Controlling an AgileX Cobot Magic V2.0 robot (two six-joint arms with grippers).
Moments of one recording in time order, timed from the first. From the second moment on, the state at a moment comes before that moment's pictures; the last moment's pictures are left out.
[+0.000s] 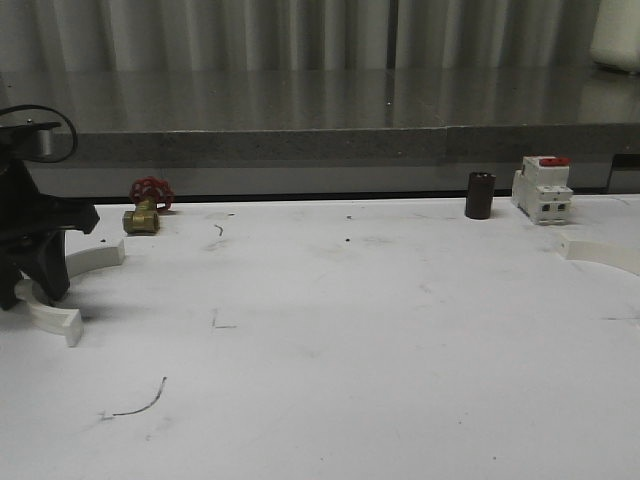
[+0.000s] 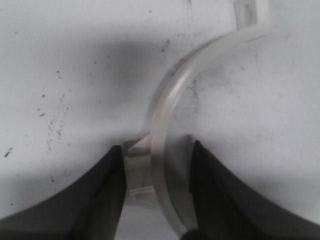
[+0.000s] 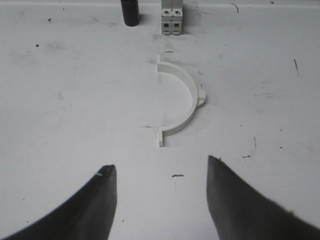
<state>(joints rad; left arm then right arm) -0.08 1.91 -1.17 -0.18 0.62 0.09 0.01 0.66 -0.63 0.05 0.69 0.03</state>
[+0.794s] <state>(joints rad) -0.14 1.90 -1.25 -0.16 0.69 0.07 0.01 0.66 -0.63 0.05 0.69 0.03</state>
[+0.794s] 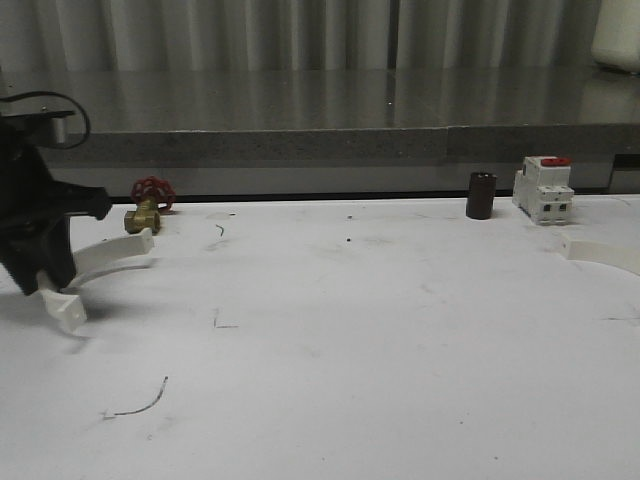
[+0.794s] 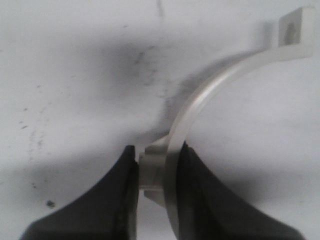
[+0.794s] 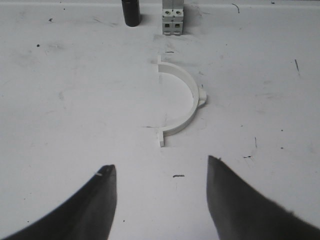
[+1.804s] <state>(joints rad) -0.72 2.22 -1.89 0.22 1.01 -0.76 0.01 0.66 -0.63 0.05 0.69 0.03</state>
